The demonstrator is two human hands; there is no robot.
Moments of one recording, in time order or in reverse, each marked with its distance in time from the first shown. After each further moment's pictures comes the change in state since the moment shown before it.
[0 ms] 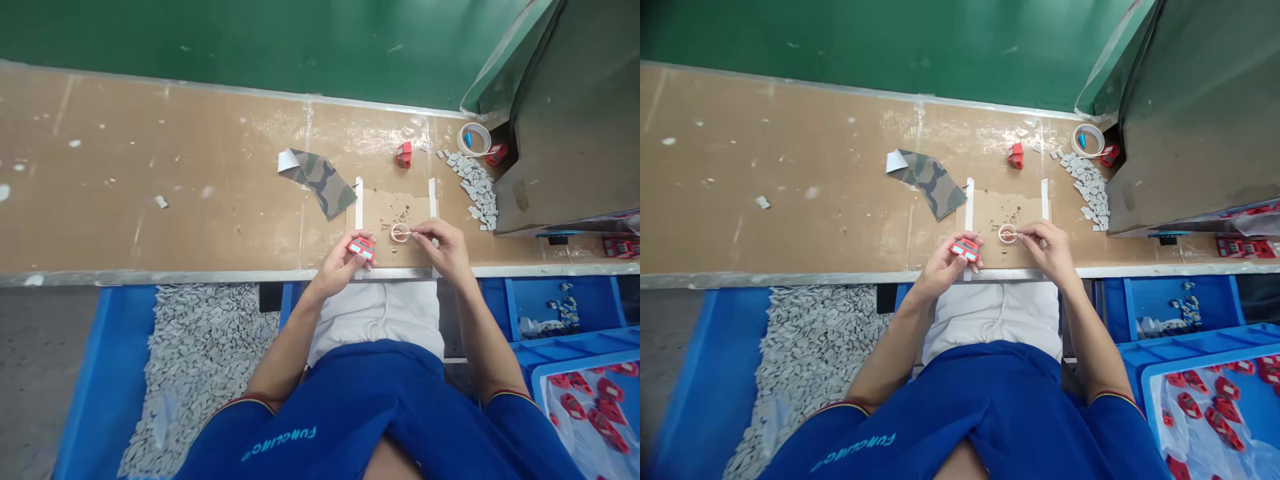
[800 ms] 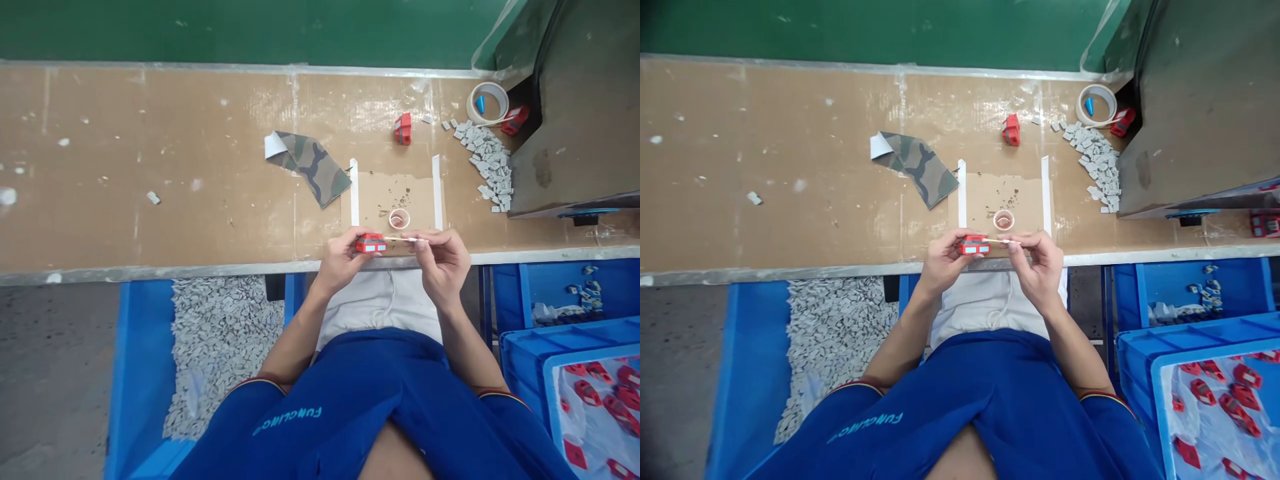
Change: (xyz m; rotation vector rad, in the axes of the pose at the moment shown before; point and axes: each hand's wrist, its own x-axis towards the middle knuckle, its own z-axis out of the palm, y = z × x) left_hand -0.004 -0.008 0.006 0.438 0.078 0.083; right_hand -0.047 -0.040 0.043 0.481 0.326 0.097
